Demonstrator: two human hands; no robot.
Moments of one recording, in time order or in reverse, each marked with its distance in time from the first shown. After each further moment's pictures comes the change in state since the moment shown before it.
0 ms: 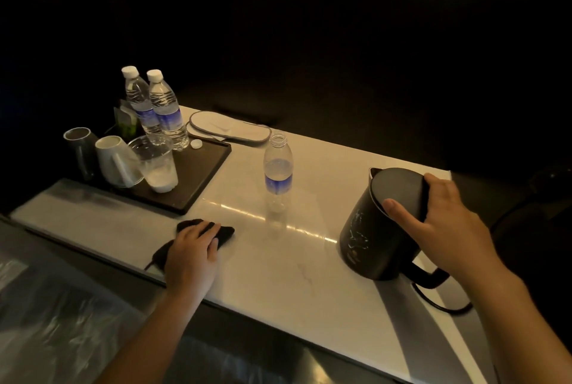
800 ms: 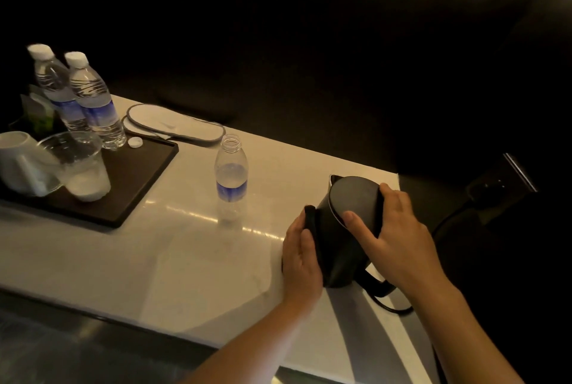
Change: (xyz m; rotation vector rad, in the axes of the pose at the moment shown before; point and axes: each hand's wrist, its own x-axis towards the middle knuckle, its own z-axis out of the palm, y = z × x) left_hand -0.035 0.259 0.078 -1.334 -0.168 -0.138; right_hand -0.005 -0.001 0.001 -0.005 0.017 0.006
